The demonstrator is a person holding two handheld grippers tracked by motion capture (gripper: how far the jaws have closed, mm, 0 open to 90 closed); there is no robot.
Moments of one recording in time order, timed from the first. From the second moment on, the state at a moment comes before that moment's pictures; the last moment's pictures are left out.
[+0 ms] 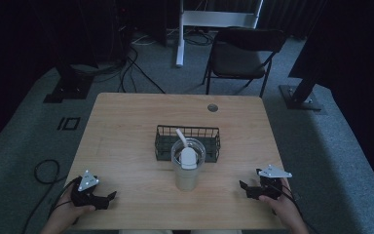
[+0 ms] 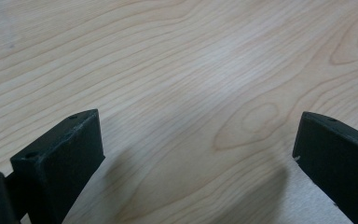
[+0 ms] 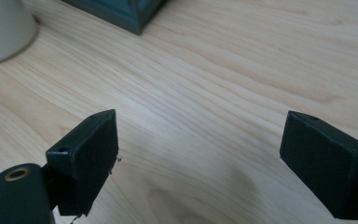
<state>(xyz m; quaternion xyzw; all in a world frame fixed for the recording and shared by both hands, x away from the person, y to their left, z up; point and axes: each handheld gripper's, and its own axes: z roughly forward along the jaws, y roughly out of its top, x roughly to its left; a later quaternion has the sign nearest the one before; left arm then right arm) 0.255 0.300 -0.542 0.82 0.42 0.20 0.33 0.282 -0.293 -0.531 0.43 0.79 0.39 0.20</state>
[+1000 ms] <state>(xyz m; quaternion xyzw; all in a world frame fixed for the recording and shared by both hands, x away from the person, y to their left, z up) 0.268 0.223 -0.526 0.85 0.33 0.19 0.37 0.285 -0.229 -0.516 0.34 0.81 0.45 0.16</state>
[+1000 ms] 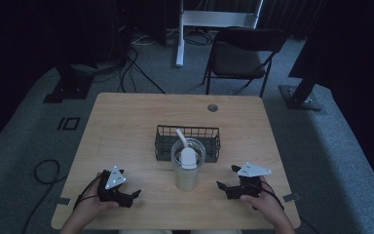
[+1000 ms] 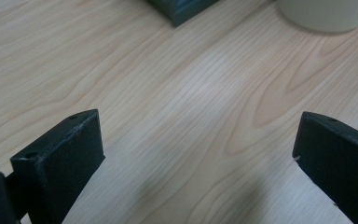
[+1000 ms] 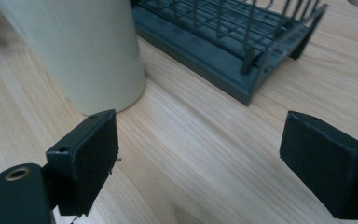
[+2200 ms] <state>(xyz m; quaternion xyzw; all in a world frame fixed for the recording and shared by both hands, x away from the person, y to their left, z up) 0.280 0.139 -0.521 0.85 0.25 0.14 0.45 0.280 -0.176 -0.503 0.25 0.78 0.56 0.11</state>
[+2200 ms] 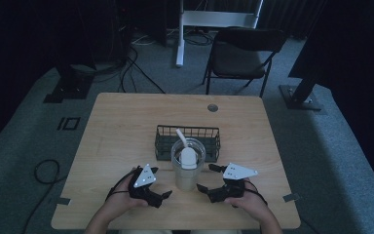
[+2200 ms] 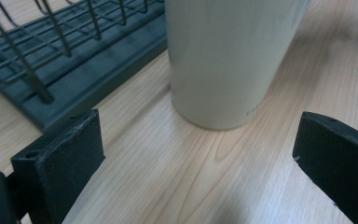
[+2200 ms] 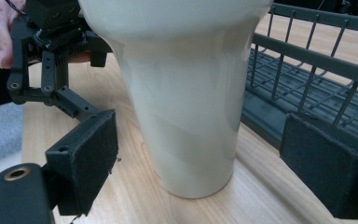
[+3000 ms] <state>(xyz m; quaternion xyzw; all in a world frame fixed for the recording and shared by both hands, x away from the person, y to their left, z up) 0.297 0.101 -0.523 0.83 0.23 0.12 0.49 0.290 -0.161 -0.505 0.22 0.77 0.59 0.12</state>
